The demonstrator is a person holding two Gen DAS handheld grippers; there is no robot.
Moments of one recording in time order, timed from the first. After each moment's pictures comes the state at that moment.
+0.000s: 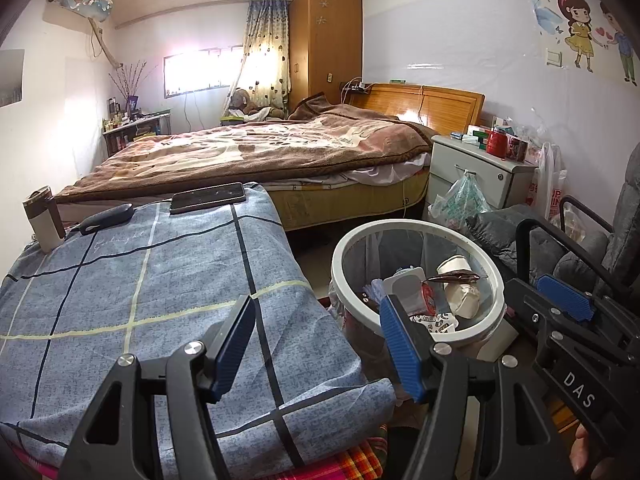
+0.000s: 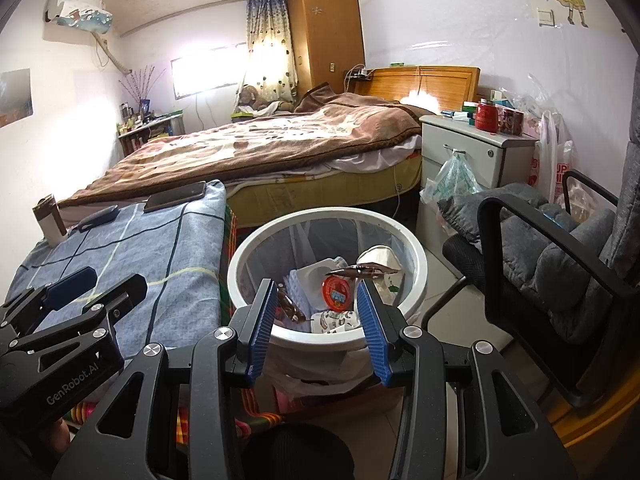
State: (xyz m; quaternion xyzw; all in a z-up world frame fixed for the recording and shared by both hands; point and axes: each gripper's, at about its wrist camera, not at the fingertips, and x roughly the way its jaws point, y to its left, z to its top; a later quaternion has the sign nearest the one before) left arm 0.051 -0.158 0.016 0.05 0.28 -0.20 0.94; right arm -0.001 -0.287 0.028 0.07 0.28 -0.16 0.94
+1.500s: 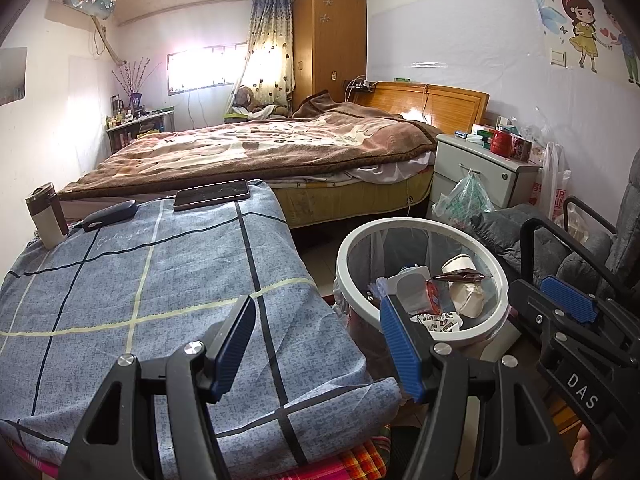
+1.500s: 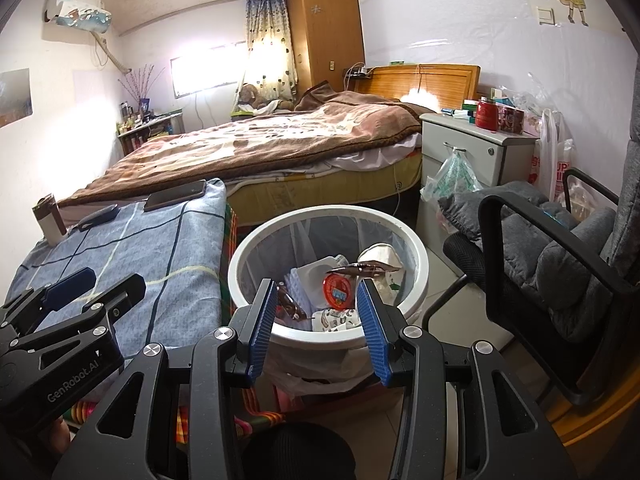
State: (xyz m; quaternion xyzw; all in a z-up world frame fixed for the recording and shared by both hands) left arm 0.054 -0.154 0.015 0.05 0.28 -0.19 0.94; right arm 0.000 -0.287 0.028 0.07 0.28 -0.16 0.94
